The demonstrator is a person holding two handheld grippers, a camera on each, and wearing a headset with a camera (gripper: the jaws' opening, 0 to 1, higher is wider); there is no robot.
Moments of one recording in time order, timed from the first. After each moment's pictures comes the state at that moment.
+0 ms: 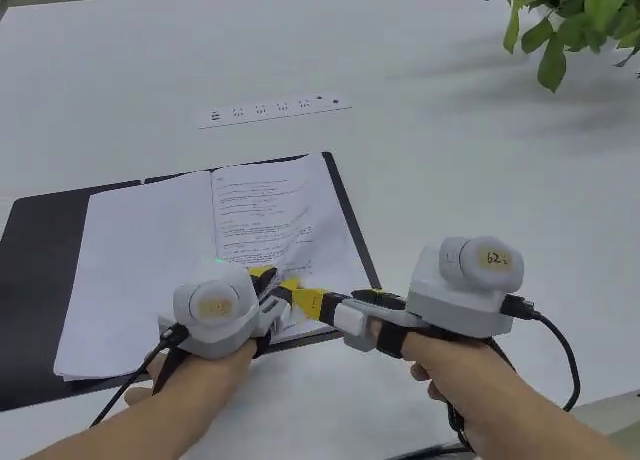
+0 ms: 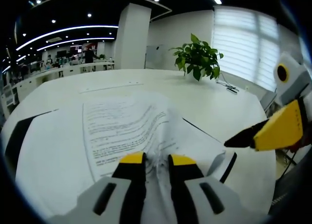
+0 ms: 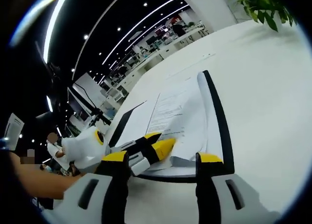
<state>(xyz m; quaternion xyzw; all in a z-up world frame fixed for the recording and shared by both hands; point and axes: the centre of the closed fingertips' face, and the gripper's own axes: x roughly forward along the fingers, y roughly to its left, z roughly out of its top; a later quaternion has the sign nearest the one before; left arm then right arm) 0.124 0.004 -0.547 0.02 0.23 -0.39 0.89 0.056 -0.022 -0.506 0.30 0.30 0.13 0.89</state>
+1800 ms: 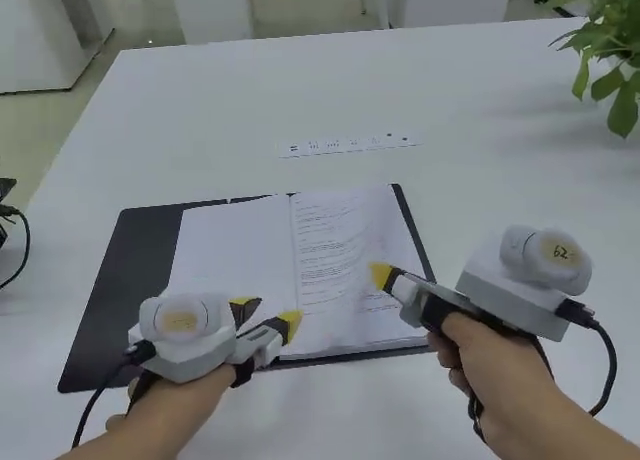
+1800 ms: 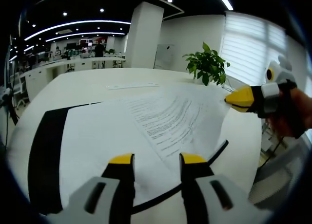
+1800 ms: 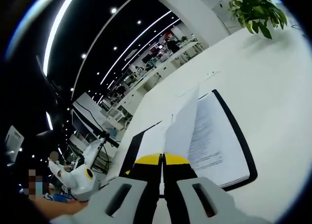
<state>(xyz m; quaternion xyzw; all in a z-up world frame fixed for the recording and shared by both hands) 0.102 0.129 -0.504 -0.01 0.26 -0.35 0.90 0.074 0.014 -0.432 0.33 0.23 0.10 0.91</state>
